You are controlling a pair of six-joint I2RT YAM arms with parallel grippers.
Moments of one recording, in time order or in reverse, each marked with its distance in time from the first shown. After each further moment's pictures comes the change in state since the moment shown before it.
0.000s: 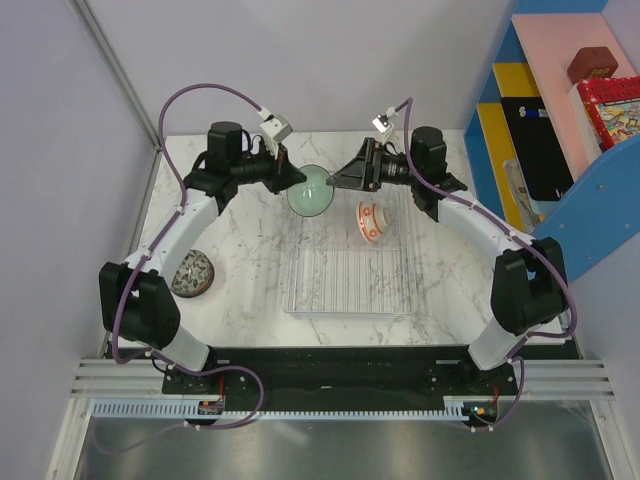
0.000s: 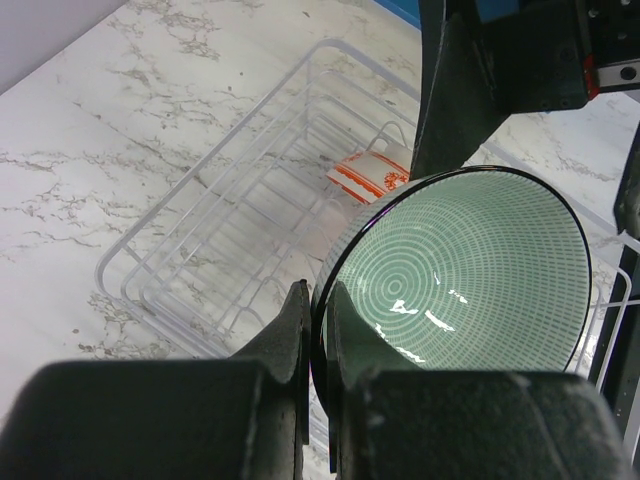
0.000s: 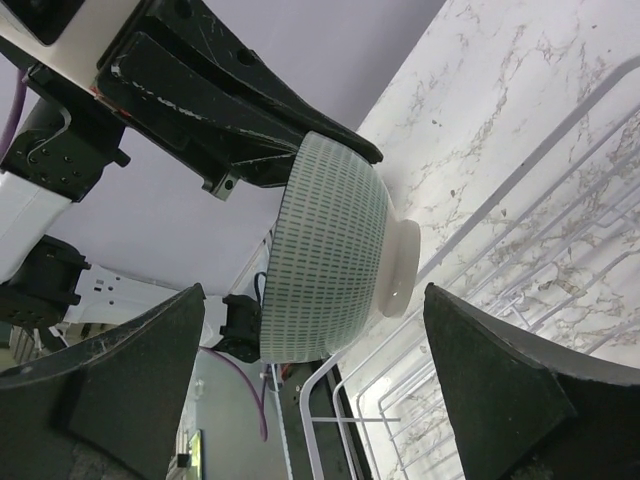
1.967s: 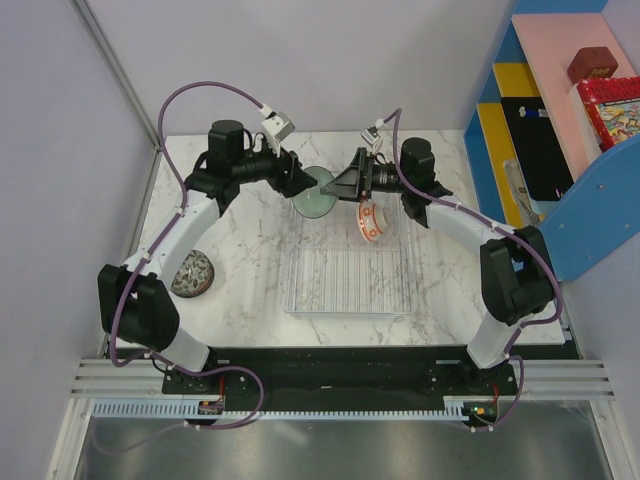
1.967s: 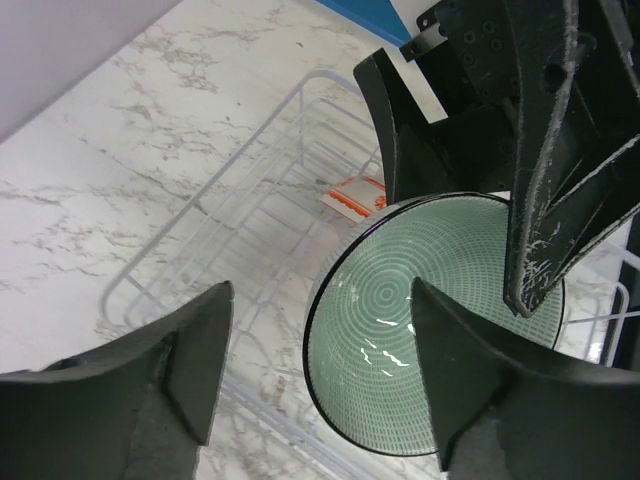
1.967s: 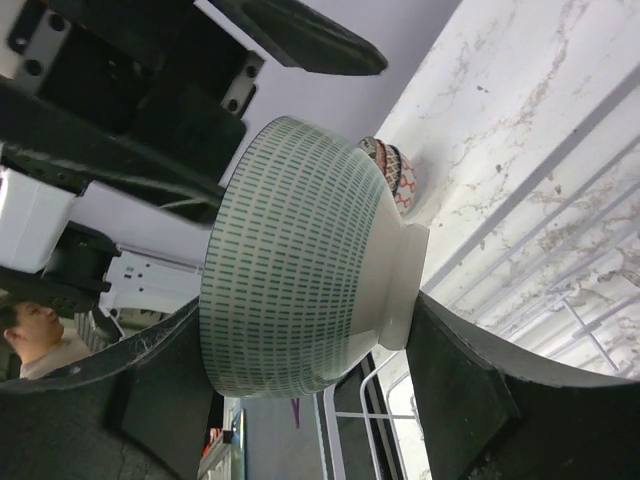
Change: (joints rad) left arm -0.022 -0.012 0.001 0.047 -0.001 -0.007; right arm 0.027 0.084 -0.068 0.240 -0.077 0.183
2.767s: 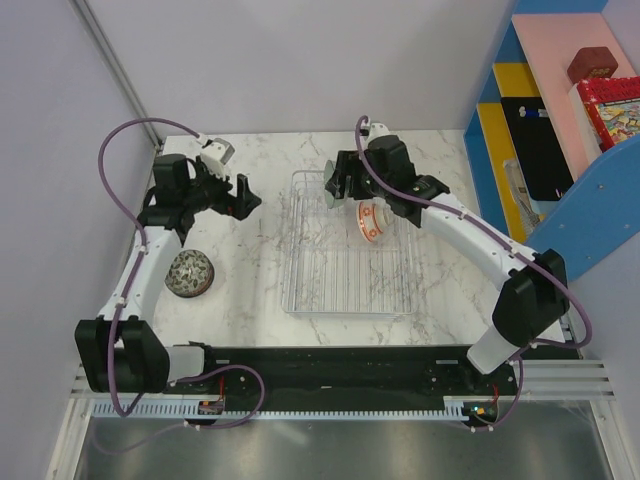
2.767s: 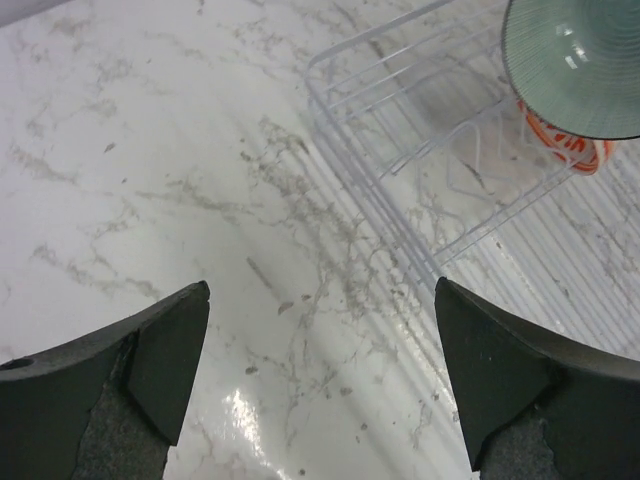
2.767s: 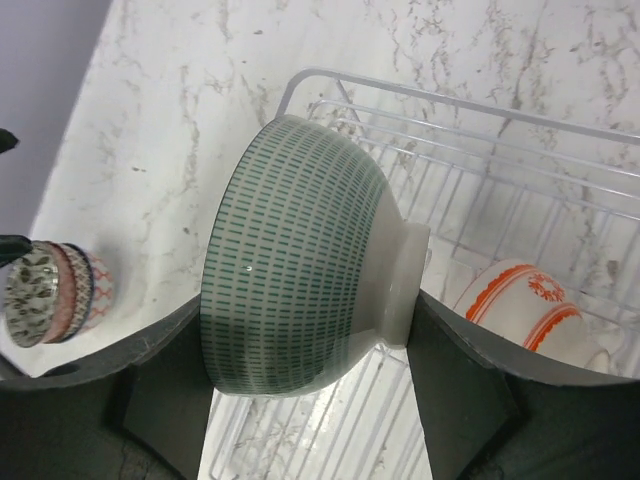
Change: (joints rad) left arm 0.277 -0.255 -0.279 -0.088 -0.146 0.058; right arm 0.171 -0.130 0.198 -0.745 0.932 -0.515
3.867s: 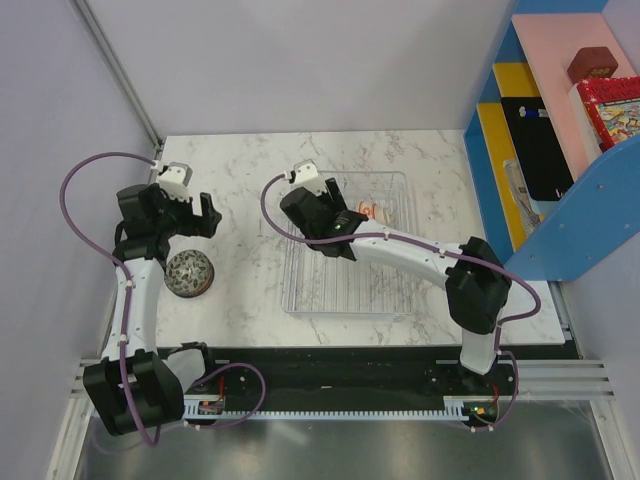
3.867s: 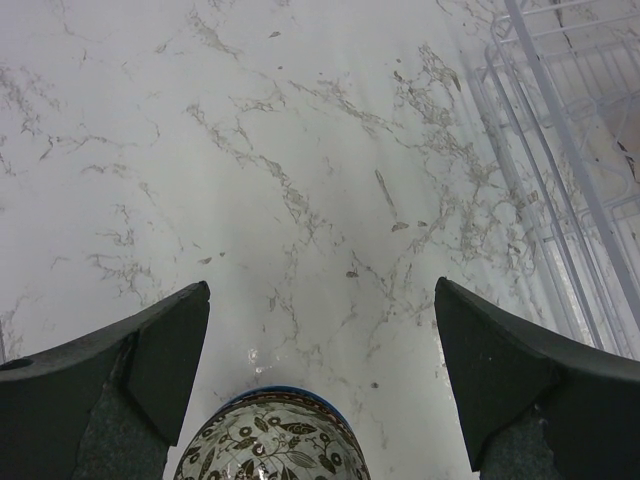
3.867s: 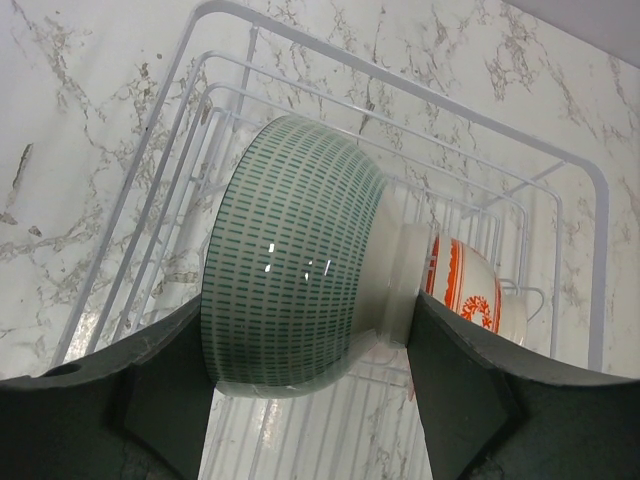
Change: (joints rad) left arm 0.267 -0.207 -0.209 -0.037 -0.110 0.041; right arm 0.415 0.249 0.129 -0.072 0.880 -0.261
